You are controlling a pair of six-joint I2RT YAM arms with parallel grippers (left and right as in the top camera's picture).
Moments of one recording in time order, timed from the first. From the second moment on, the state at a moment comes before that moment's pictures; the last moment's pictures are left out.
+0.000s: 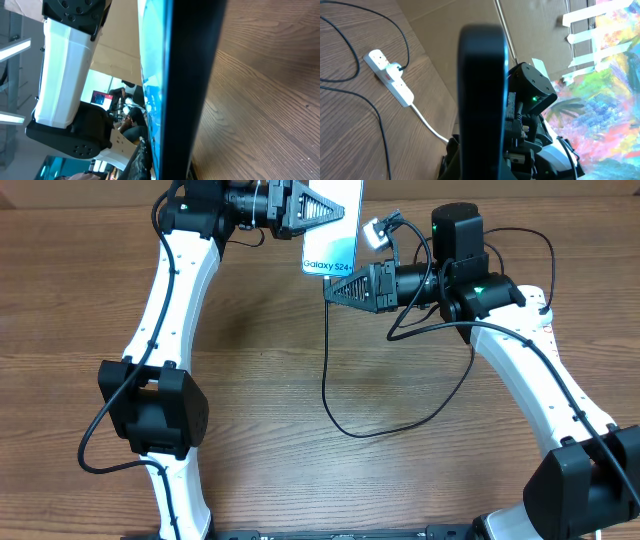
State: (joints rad) left arm -0.17 2.14 2.11 -0.47 1.49 -0.68; right arm 0.27 1.69 1.42 -0.30 -1.25 0.57
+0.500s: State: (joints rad) left arm -0.16 2.14 2.11 -0.46 1.46 -0.73; right arm 0.27 1.69 1.42 -0.25 -1.22 0.62
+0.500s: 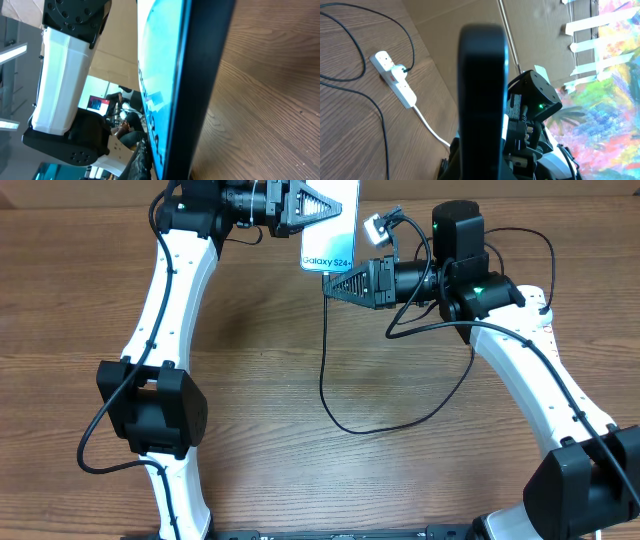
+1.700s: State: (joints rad) left arm -0.15 2.14 2.12 -0.46 1.45 -0.72; right arm 0.28 1.69 1.41 -0.19 -1.22 0.68
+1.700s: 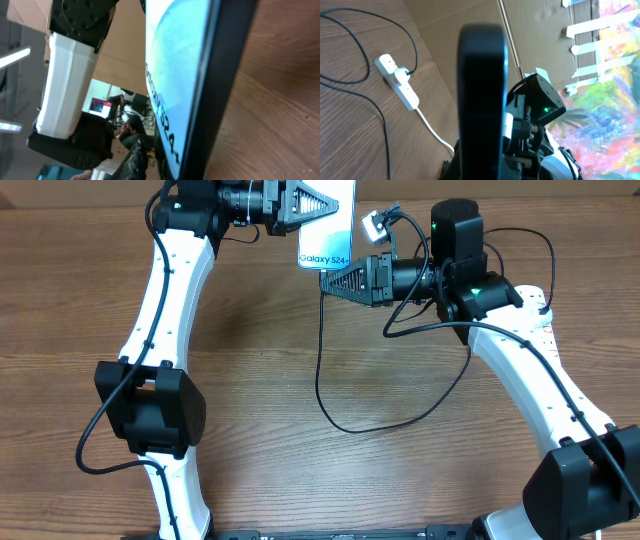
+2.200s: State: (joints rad) left arm -0.20 2.14 2.12 -0.48 1.53 -0.63; right arm 0.21 1.68 1.42 -0.30 -1.16 0.65
